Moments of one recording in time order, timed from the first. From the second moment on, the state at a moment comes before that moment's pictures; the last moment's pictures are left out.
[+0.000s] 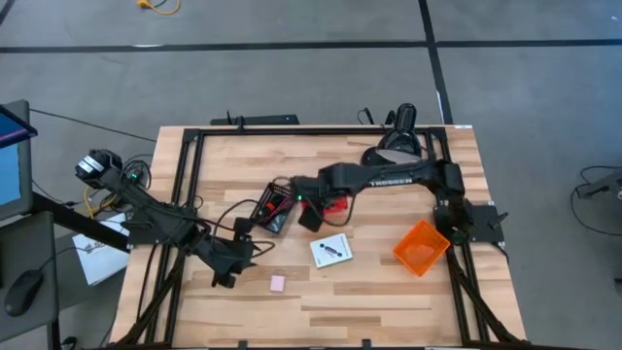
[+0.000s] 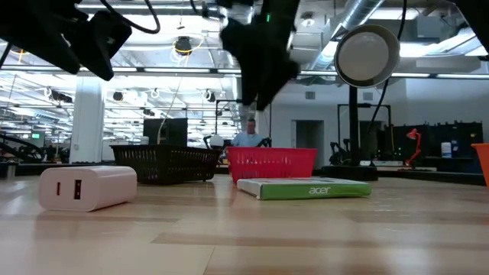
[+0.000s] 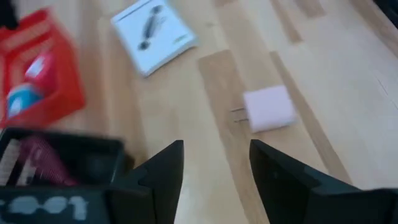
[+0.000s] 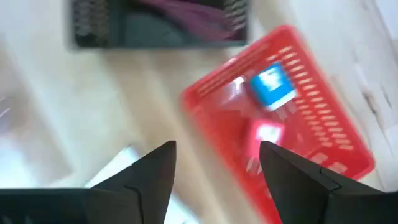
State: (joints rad) left arm -0.59 1.20 0.73 -0.40 -0.33 -0.12; right arm 0.02 2.05 1.87 -1.11 0.13 0.40
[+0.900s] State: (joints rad) left arm -0.62 1.78 1.03 -0.40 -0.25 0.67; right arm 0.55 2.05 2.35 -1.55 0.35 0.85
